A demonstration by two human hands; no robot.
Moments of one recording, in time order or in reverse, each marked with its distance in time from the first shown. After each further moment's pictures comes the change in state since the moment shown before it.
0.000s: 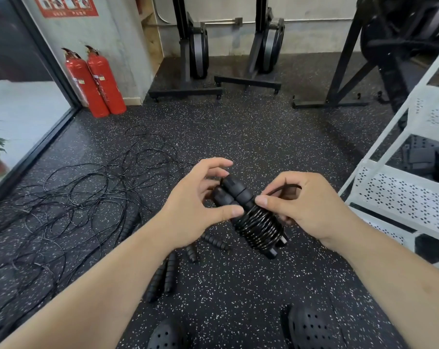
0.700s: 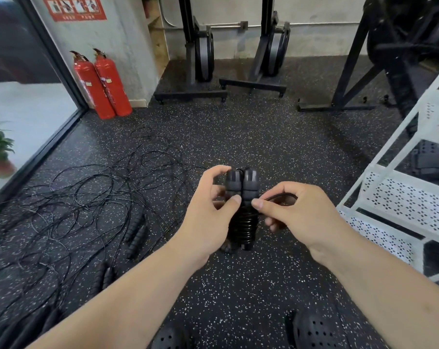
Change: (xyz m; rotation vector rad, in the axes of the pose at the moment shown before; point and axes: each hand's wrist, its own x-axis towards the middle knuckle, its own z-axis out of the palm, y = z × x) left_hand -0.007 0.011 0.034 -0.207 0.227 -0.245; right_hand -0.001 -0.007 0.032 0.085 0.138 0.155
